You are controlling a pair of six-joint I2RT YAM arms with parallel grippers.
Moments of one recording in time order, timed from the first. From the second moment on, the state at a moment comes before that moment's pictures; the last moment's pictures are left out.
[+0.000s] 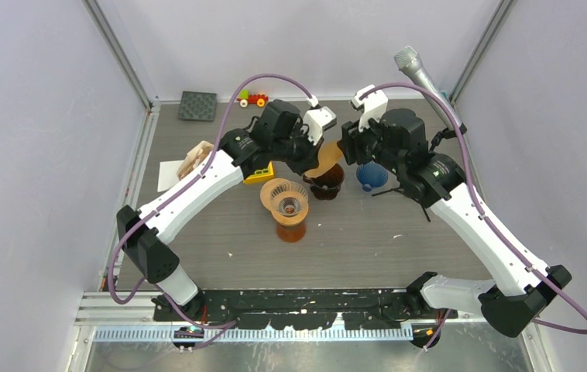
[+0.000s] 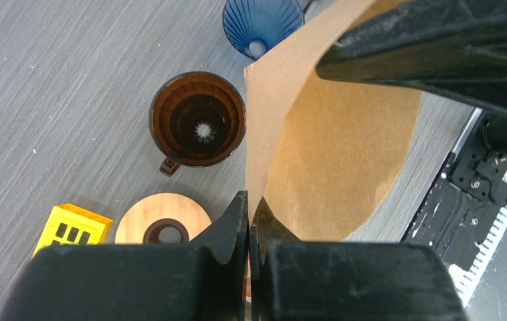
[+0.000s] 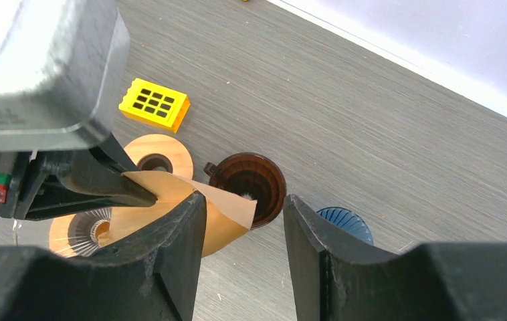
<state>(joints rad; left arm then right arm) -0.77 1.61 1.67 -0.68 0.25 0.07 0.60 1.18 1.36 -0.53 0.08 -0.01</state>
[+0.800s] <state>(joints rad) -0.79 1.60 1.68 -0.72 0.22 0.13 0.58 1.18 1.32 -0.55 -0.01 -0.05</state>
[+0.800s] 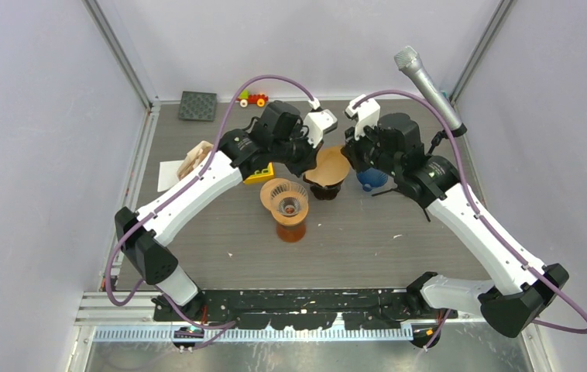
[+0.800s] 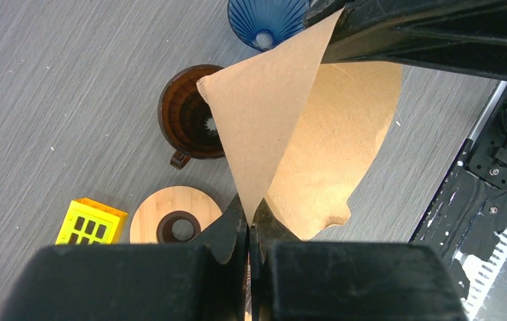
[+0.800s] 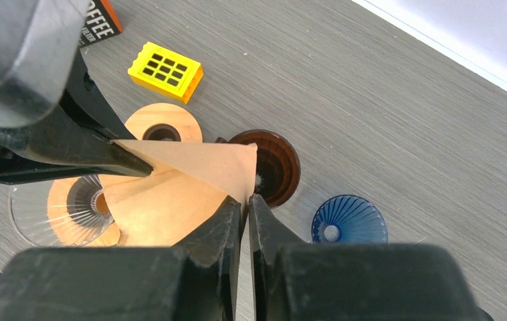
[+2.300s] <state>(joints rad) -0.71 1.58 1.63 -0.50 0.08 -0.24 0.48 1.23 1.34 -0.49 0.03 0.38</state>
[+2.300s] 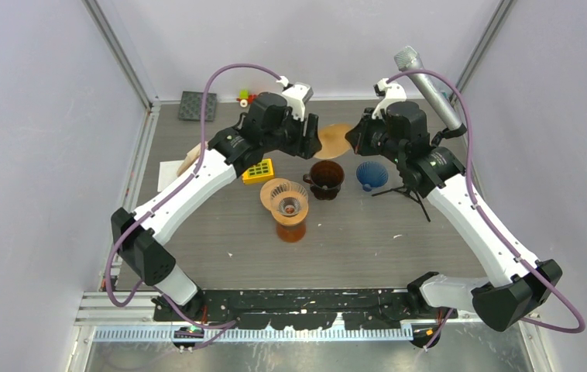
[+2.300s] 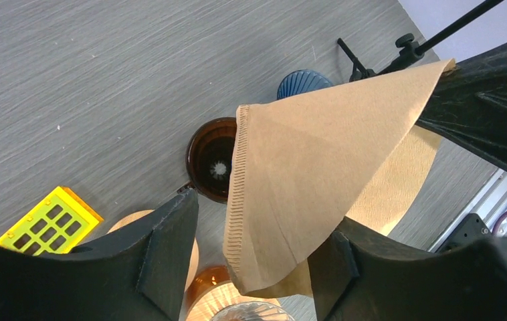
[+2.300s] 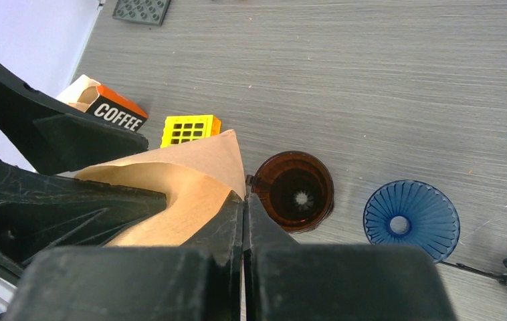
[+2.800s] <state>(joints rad) -0.70 1.60 1.63 -0.50 0.12 -0.29 0.48 1.23 1.31 -0.47 0.02 0.38</state>
